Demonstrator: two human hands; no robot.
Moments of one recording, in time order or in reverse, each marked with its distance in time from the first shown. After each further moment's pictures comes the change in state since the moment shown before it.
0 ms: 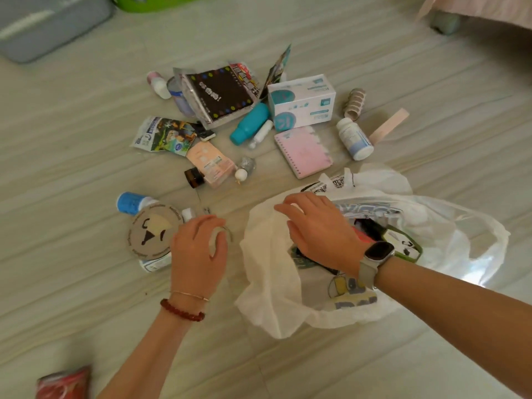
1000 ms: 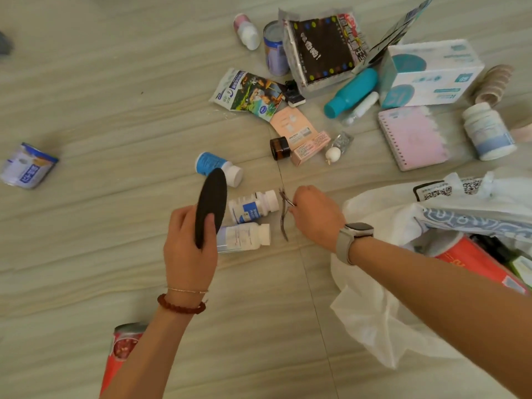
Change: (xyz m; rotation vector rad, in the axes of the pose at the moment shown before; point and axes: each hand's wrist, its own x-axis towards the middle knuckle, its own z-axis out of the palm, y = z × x) left_hand -0.014 -0.108 -0.079 -0.005 0.195 -0.334; right_hand 0.125 -0.110 0.098 0.184 -0.404 0.340
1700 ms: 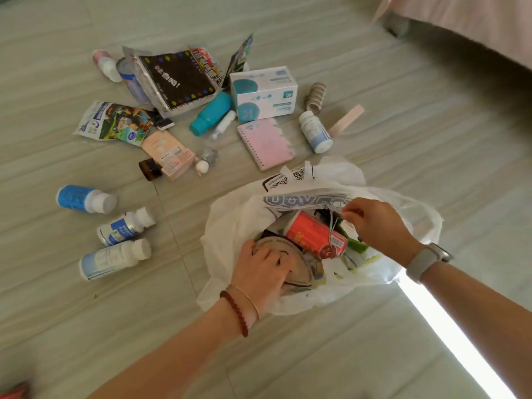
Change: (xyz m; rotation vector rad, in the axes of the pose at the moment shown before) left_hand -0.113 0.171 0.140 0.515 -0.859 0.878; right_hand -0.177 0.235 -0.103 0.152 0.285 0.378
